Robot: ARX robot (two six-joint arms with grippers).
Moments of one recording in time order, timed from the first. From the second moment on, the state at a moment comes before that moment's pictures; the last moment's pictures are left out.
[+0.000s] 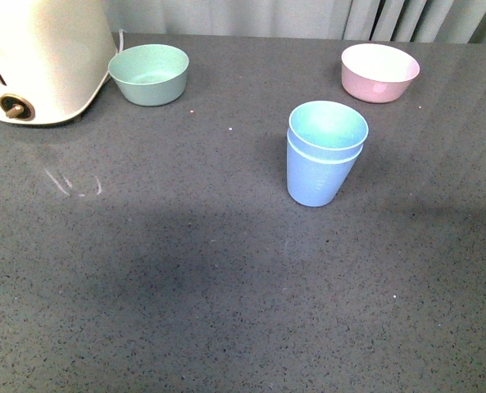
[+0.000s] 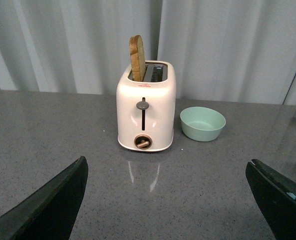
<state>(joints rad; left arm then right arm) 0.00 0.01 0.02 0.00 0.00 -0.01 0.08 0.92 0.17 0.74 0.07 -0.01</state>
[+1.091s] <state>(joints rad) 0.00 0.01 0.02 0.00 0.00 -0.01 0.00 0.31 0.02 0.31 0.00 -0.01</state>
